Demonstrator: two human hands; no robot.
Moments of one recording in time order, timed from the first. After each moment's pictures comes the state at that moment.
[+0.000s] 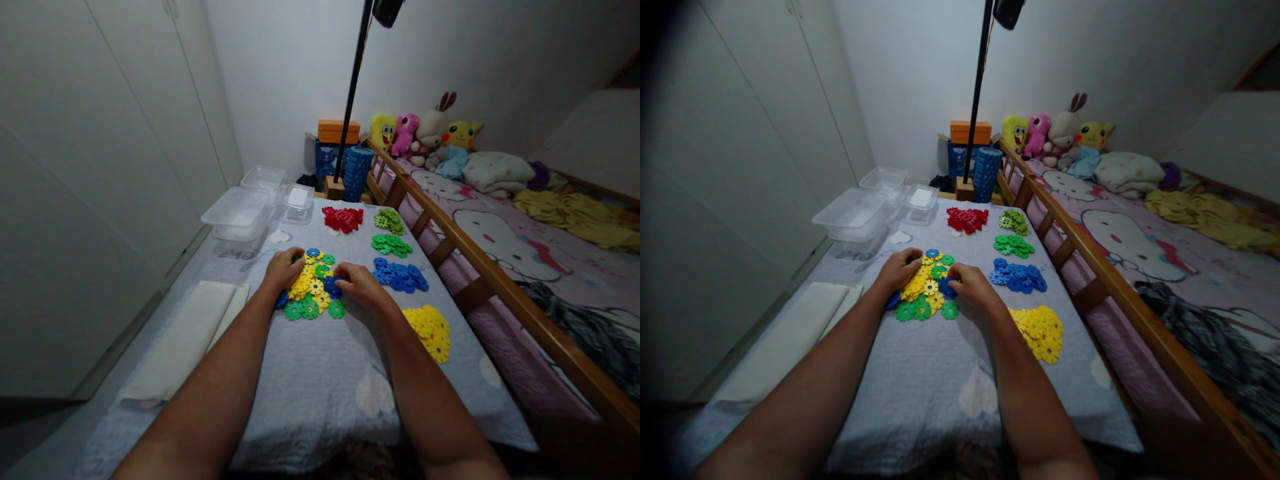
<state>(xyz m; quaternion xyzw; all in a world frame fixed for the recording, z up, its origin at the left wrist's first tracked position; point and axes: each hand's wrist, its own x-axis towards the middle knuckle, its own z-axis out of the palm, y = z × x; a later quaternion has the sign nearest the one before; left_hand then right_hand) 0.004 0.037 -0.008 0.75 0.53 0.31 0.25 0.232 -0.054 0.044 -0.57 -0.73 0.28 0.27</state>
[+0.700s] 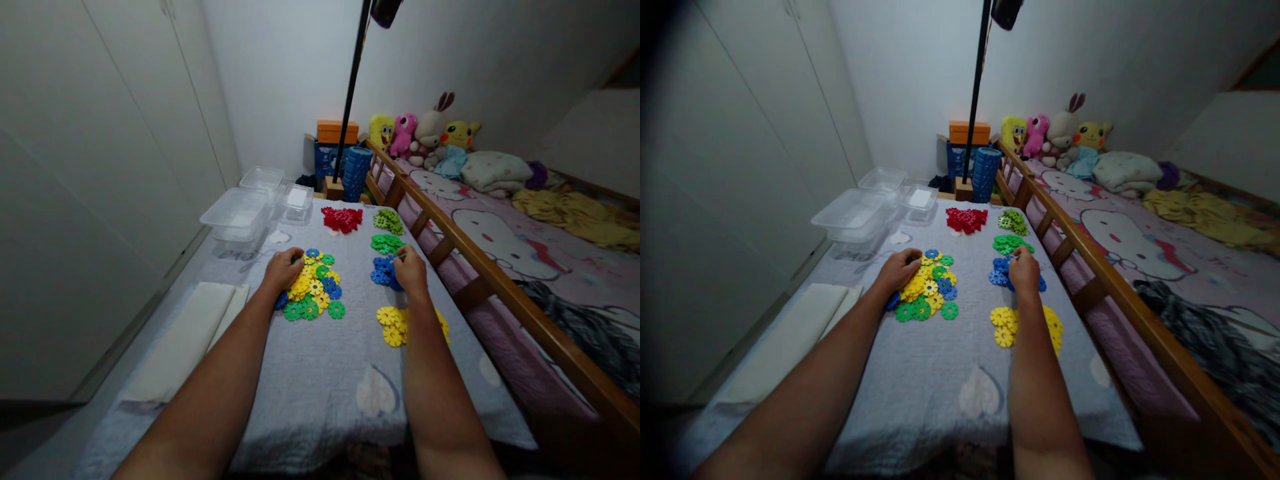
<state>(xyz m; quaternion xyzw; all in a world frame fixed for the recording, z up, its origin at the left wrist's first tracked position) 0.005 0.037 -0.007 0.75 0.53 0.30 0.24 0.331 -0.048 0.054 -0.82 -0.48 0.00 0.29</state>
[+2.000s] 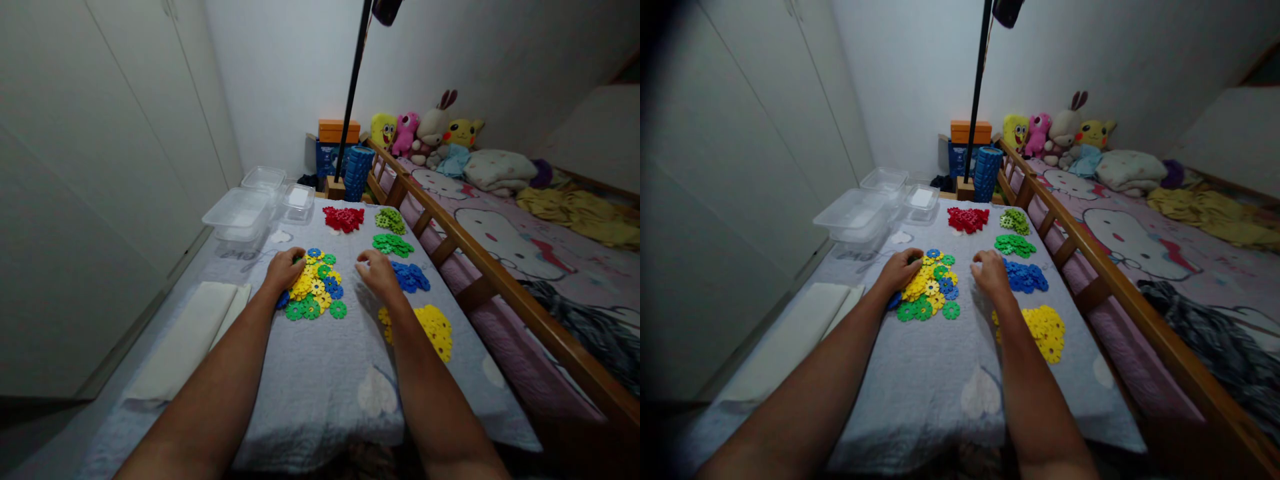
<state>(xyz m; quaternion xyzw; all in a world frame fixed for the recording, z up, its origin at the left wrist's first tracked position) 0.005 0.037 -0.006 0.74 0.54 0.31 0.25 0.268 -0.043 0.043 -0.68 -0.69 0.06 0.26</state>
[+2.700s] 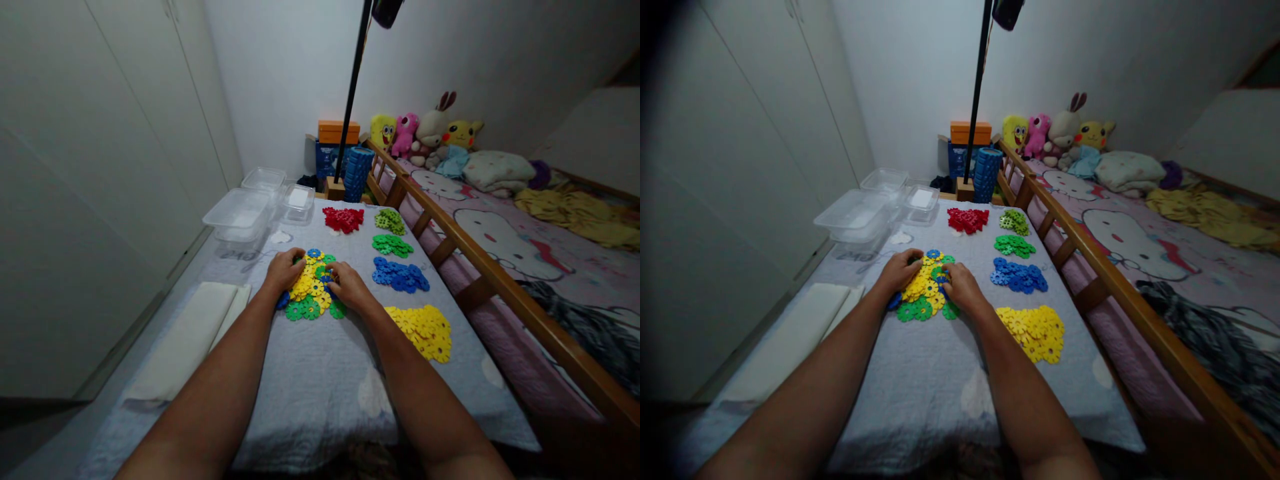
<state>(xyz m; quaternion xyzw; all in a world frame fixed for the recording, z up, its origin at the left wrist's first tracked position) 0.004 0.040 -0.013 0.76 0.53 0.31 0.23 0.209 -0.047 0.018 -0.60 -0.73 0.21 0.26</state>
